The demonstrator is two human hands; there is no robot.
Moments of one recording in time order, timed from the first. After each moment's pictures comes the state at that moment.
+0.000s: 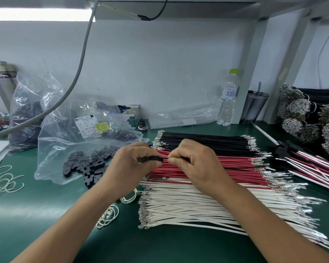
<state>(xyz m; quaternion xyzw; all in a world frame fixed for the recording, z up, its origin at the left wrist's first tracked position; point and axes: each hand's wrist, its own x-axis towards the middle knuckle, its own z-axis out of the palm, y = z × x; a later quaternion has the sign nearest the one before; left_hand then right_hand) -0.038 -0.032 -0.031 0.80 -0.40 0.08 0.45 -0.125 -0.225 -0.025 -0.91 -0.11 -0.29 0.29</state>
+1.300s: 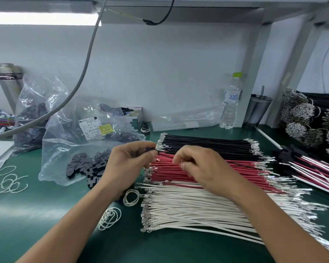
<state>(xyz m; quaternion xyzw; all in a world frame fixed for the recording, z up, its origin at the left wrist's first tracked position) -0.031 -0.031 -0.033 0.72 -0.24 -0.01 0.65 -0.128 -0.234 -0.011 -0.95 -0.05 -0.14 0.27</state>
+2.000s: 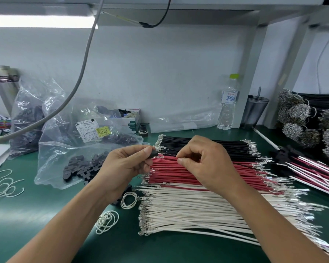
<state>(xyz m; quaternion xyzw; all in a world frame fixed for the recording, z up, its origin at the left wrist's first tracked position) -0.028 -0.028 -0.028 0.58 -0.21 -0.21 0.76 -0.131 -0.236 -0.011 -0.90 -0.04 -0.31 0.30</state>
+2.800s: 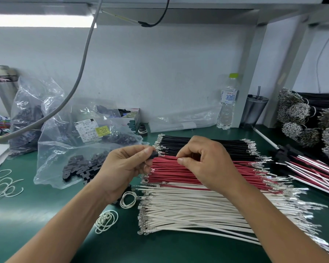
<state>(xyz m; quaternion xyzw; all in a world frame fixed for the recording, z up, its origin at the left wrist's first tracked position) -0.031 -0.029 -0.029 0.58 -0.23 -0.20 0.76 -0.133 -0.237 -0.008 -0.91 -0.04 -0.29 0.31</state>
